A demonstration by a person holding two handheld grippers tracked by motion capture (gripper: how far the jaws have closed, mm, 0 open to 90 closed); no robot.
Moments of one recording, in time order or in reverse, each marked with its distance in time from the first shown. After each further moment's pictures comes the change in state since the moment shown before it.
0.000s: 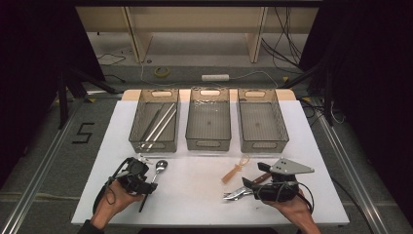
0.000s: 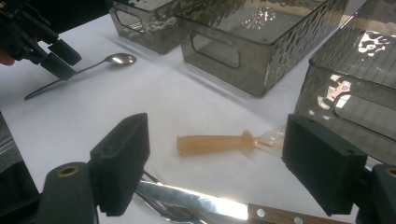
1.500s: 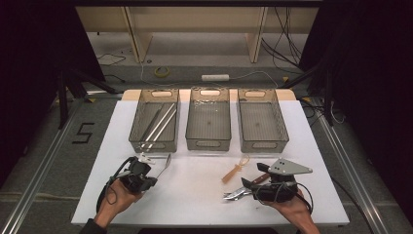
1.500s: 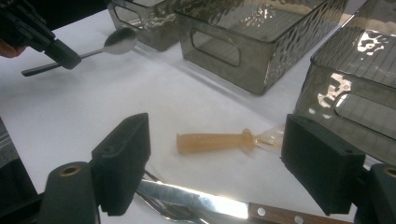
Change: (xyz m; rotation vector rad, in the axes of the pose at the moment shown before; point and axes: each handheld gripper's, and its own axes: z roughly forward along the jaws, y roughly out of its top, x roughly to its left) left arm -0.005 0.005 -0.006 -0.094 -0.065 0.052; right arm 0.003 0.001 0.001 0.013 -0.010 -0.009
